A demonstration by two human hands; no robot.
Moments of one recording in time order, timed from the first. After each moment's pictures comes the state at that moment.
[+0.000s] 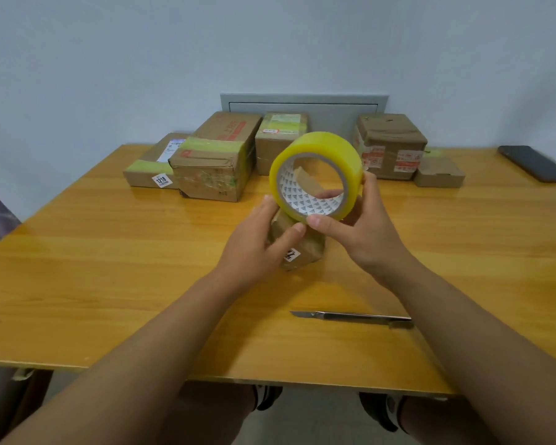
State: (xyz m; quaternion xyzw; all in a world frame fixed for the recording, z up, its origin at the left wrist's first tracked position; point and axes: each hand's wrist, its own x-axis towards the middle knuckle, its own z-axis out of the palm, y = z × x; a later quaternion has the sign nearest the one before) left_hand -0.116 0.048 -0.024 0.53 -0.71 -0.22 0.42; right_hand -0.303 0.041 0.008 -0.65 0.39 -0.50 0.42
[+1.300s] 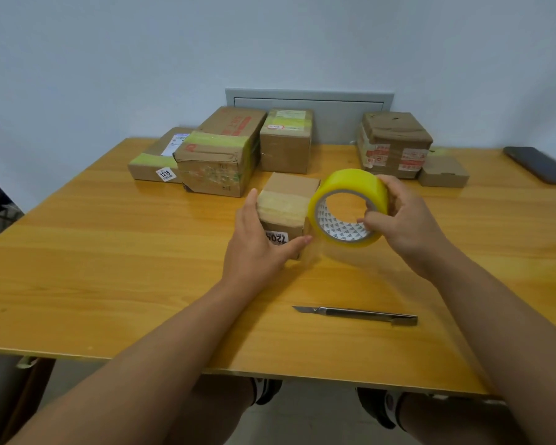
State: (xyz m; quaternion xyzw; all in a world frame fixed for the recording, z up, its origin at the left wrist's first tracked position) left_hand -0.124 0.048 -0.045 0.65 -0.61 -0.15 0.43; right_hand -0.349 0.017 0.000 -0.68 0.50 -0.42 0.34
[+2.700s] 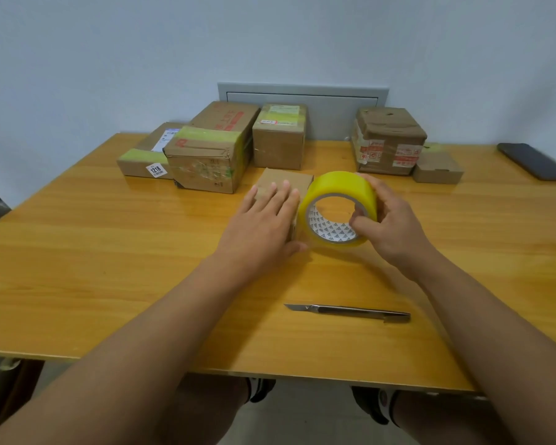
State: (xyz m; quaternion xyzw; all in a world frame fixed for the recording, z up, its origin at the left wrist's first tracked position) left_hand -0.128 0.035 -0.020 0.57 -0.81 0.12 0.08; right_hand -0.349 0.010 -0.020 -0.69 0.48 -0.44 0.32
